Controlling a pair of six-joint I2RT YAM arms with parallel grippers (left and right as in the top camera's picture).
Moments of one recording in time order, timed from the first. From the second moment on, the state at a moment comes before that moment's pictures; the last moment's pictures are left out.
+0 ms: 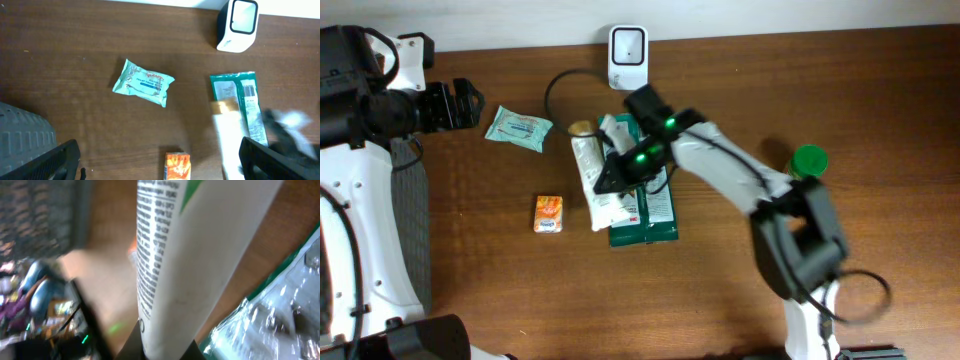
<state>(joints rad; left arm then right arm) 0.23 1.69 1.90 -1.14 0.32 0.11 0.51 2.11 1.66 -0.78 -0.80 0.14</state>
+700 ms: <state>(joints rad) 0.23 1.69 1.90 -1.14 0.32 0.11 0.48 2.03 1.66 -0.20 0.21 -0.26</state>
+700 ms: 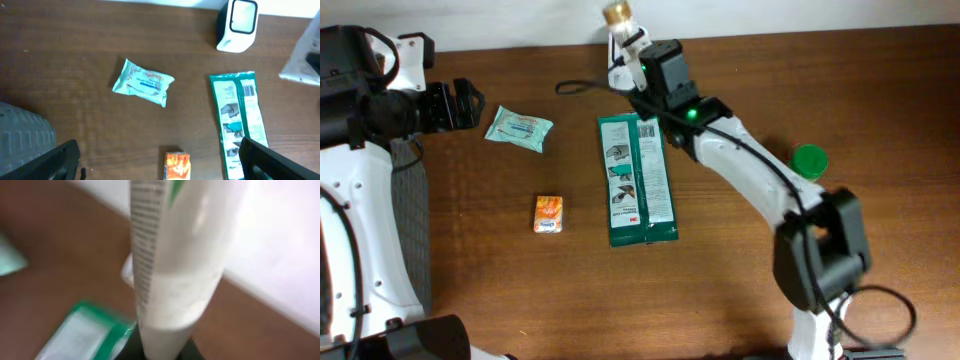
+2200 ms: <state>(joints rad) 0.23 1.69 1.90 -1.14 0.32 0.11 -0.06 1.84 1.24 -0.89 0.08 0.16</state>
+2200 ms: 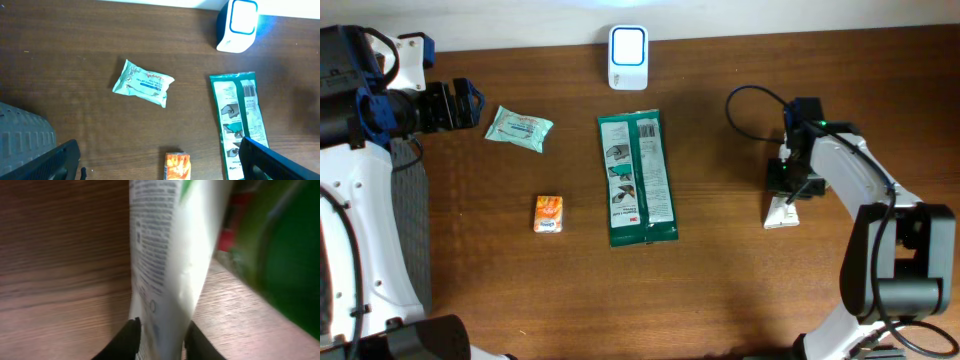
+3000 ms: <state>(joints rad) -0.02 1.79 1.71 -1.00 0.57 -0.05 0.13 2.03 1.54 -0.81 -0.66 0.12</state>
